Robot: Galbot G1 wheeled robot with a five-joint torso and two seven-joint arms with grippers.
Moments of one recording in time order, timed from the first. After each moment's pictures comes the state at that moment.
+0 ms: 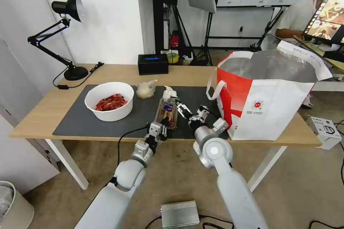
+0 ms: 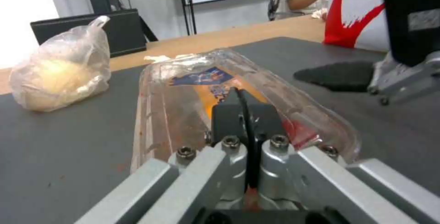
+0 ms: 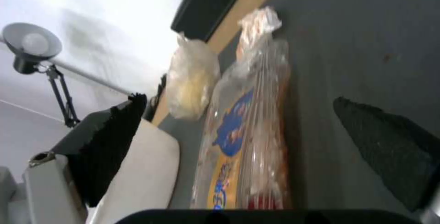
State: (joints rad) left arm 1.06 -1.29 -0.13 -1.70 -0.13 0.02 0.02; right arm -0.94 1.50 0.22 1.72 1.16 -0.29 0.35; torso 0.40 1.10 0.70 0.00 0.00
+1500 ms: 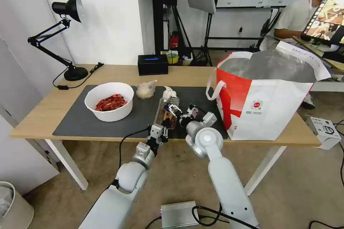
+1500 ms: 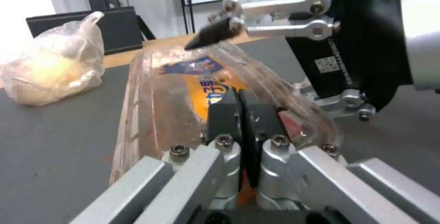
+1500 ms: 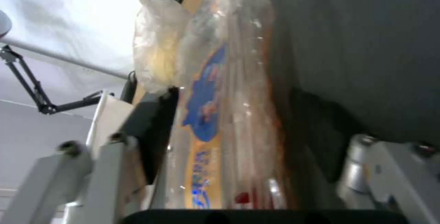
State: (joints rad) left arm 1.08 -1.31 -0.13 -1.70 -0.12 0.01 0.02; right arm -0.85 1.57 0.24 1.61 1.23 -0.43 0.45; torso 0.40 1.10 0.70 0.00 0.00
